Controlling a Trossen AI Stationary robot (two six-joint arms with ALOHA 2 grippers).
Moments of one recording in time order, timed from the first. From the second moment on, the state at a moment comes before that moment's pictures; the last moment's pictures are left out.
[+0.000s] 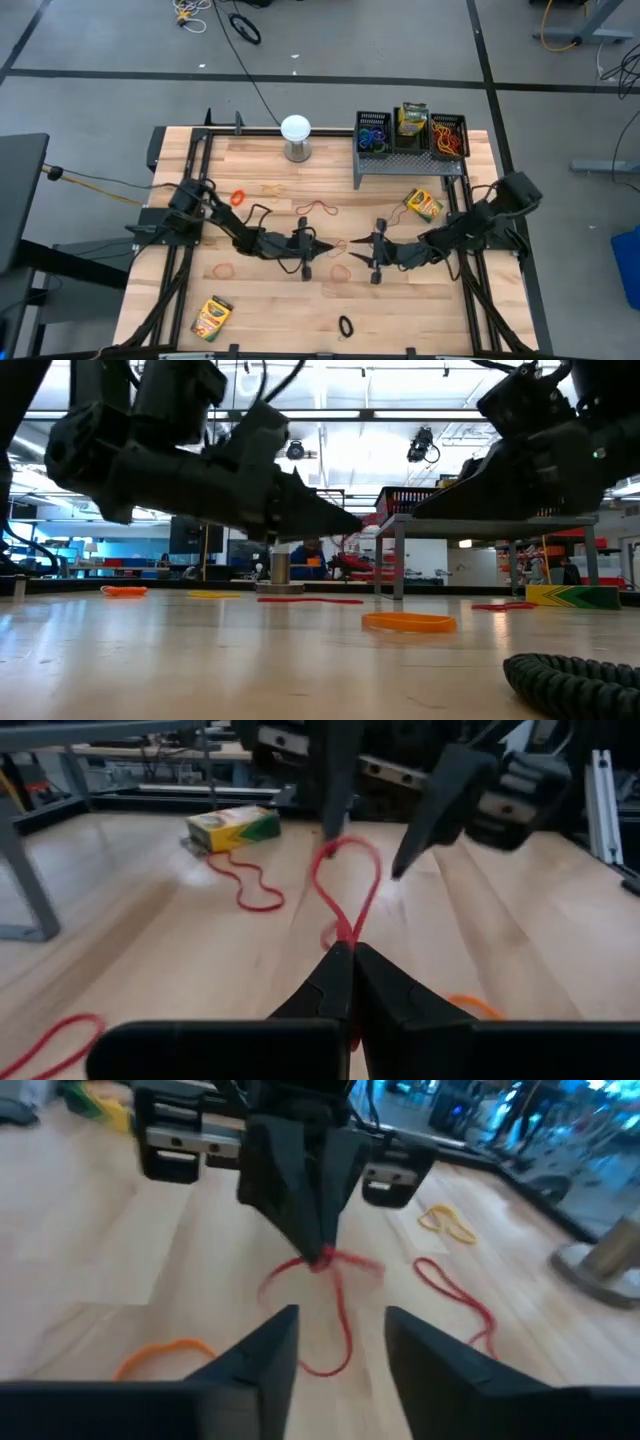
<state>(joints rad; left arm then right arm) -0.31 2.06 0.68 1.23 -0.44 -0.06 0.48 1.66 0.42 0.89 0.61 -0.01</state>
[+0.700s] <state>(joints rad) -0.30 2.11 0.73 1.21 -0.41 -0.07 0.42 1.86 0.58 0.82 0.61 -0.18</state>
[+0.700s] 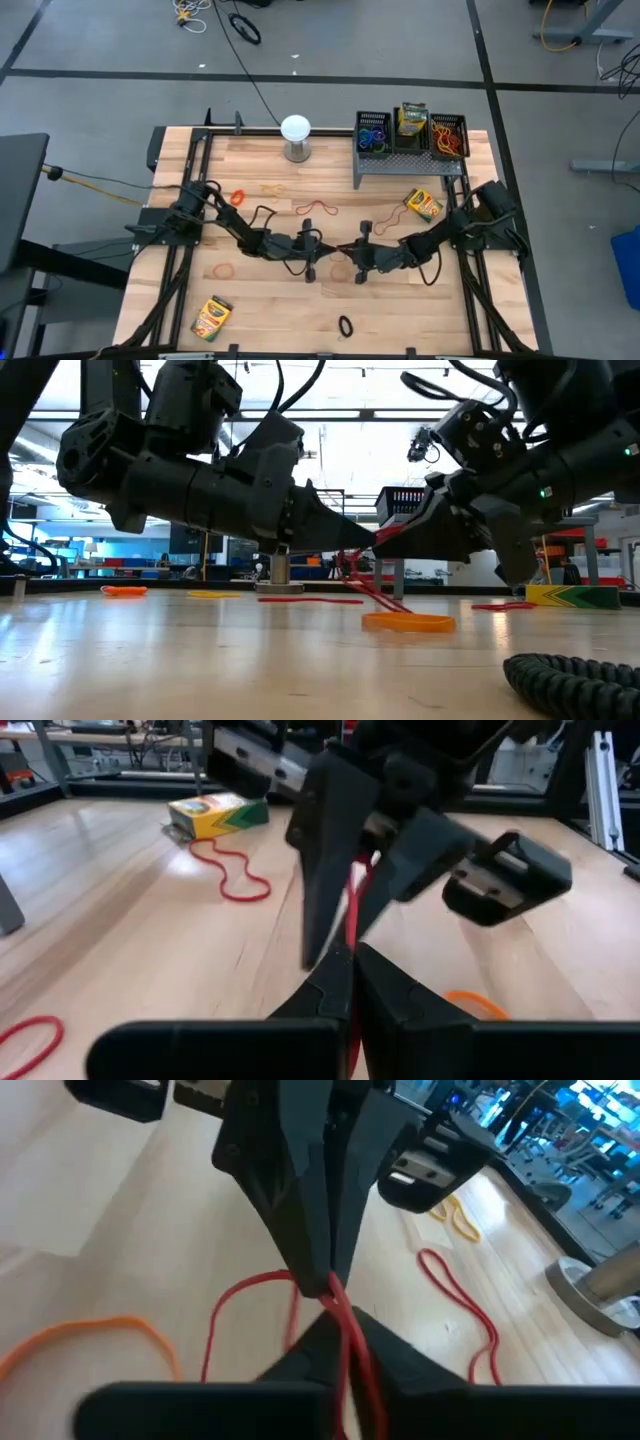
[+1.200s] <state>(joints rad) -0.32 2.11 0.73 1.20 -0.45 -0.08 0.46 1.86 0.58 0.82 0.66 -0.19</state>
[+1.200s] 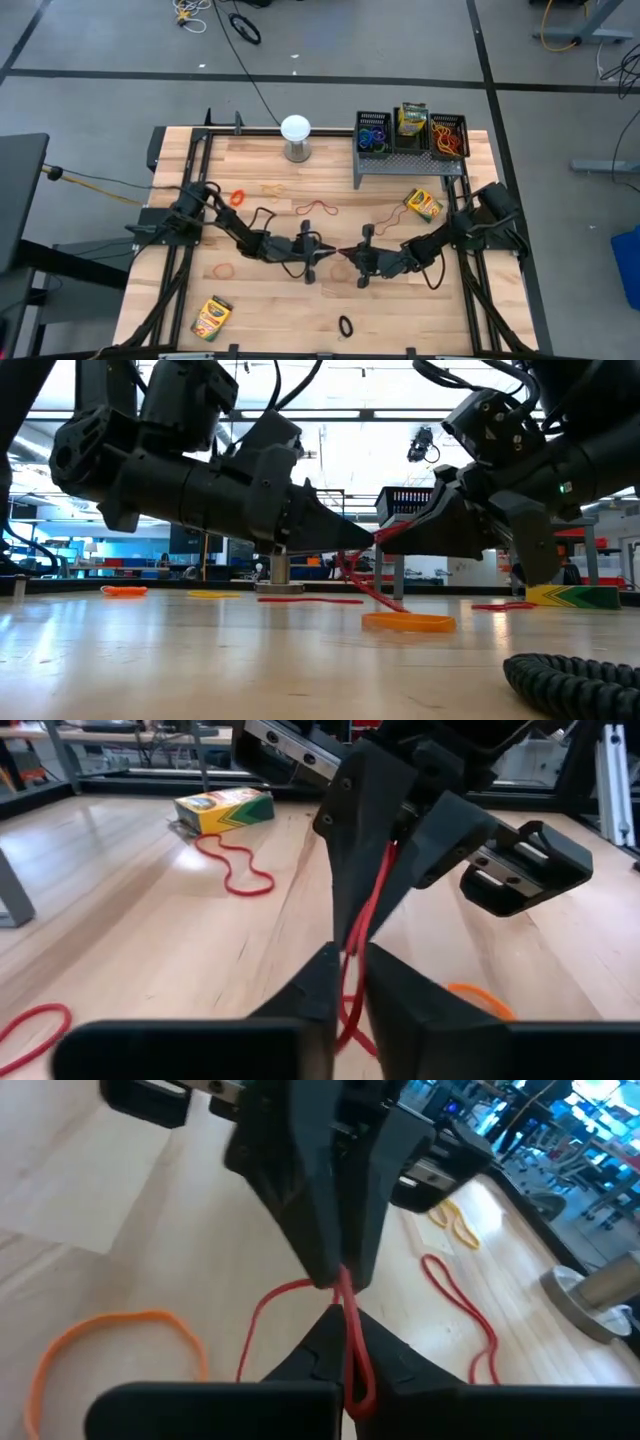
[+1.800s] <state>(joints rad) -0.40 2.02 0.73 1.16 -0.60 0.19 0.47 1.28 0.63 0.20 0.79 -0.10</state>
